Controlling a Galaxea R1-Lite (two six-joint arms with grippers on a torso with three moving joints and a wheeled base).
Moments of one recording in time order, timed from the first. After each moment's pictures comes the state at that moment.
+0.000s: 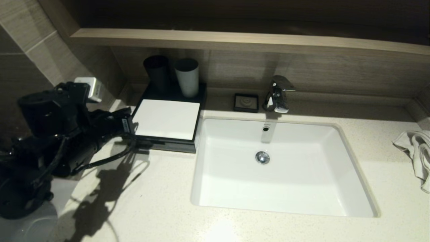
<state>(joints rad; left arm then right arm) -0.24 1.59 -0.66 -0.94 0.13 0.02 0.00 0.00 0.00 0.00 -0.01 0.04</state>
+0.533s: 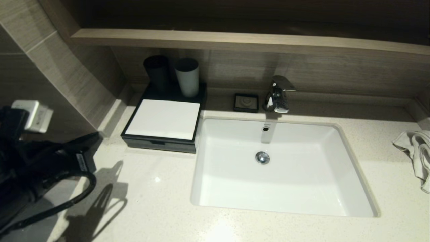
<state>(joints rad) -0.24 1.20 -0.41 -0.73 0.14 0.03 0.00 0.00 0.00 0.00 -0.01 0.04</state>
